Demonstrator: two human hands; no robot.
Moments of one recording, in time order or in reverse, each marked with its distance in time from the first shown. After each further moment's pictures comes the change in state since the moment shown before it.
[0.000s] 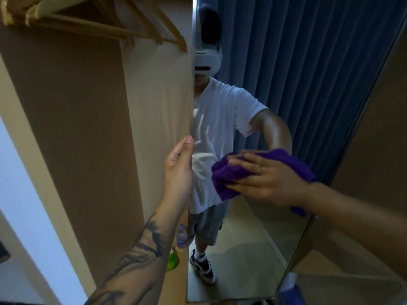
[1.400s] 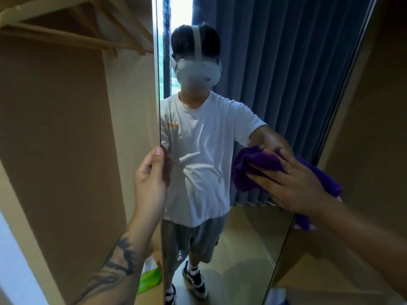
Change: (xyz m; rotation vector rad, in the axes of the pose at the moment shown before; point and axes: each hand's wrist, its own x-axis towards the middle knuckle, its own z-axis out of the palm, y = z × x) left_hand 0.000 -0.009 0.012 0.099 0.064 0.185; right_hand -0.105 0.030 0.002 -0.148 -0.014 0.309
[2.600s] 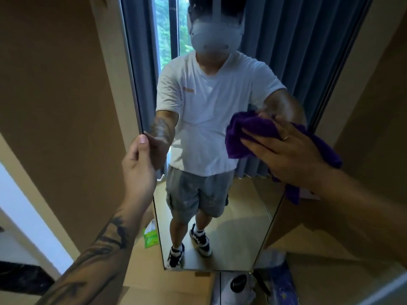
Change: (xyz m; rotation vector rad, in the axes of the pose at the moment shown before) left_hand -0.048 -0.042 -0.009 0.353 0.193 0.071; right_hand -0.023 -0.010 0.008 0.106 0.038 -0.026
